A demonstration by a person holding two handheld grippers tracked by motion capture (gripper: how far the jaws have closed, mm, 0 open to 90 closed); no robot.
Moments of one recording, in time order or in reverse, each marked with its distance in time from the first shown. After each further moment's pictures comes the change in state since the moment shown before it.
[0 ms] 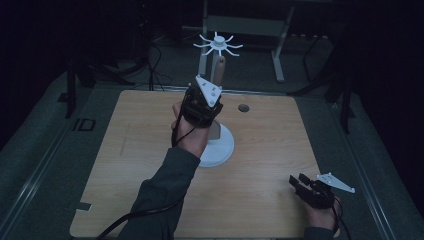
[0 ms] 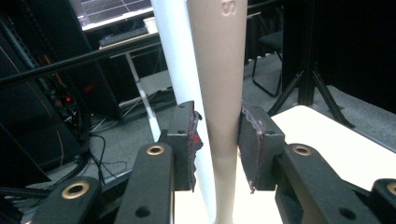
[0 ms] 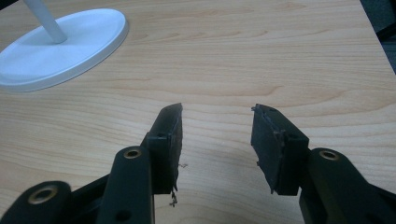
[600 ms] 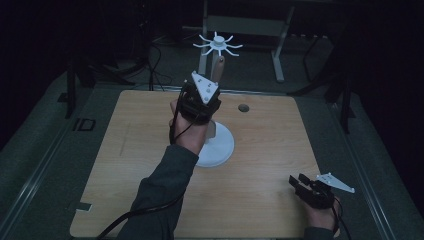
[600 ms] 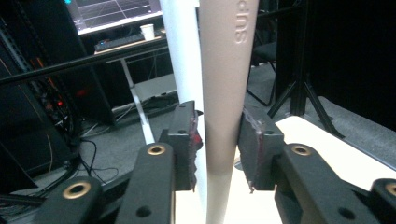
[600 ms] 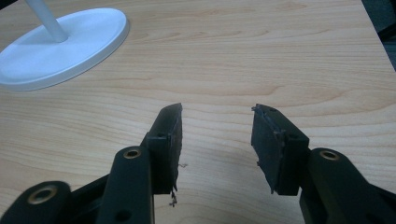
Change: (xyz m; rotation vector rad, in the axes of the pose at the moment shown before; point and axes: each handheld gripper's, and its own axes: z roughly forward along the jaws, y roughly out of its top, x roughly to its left) left arm 0.009 0.004 -0.001 -0.037 -0.025 -0.040; right arm 0.001 0.000 0.000 0.001 0.001 -0.003
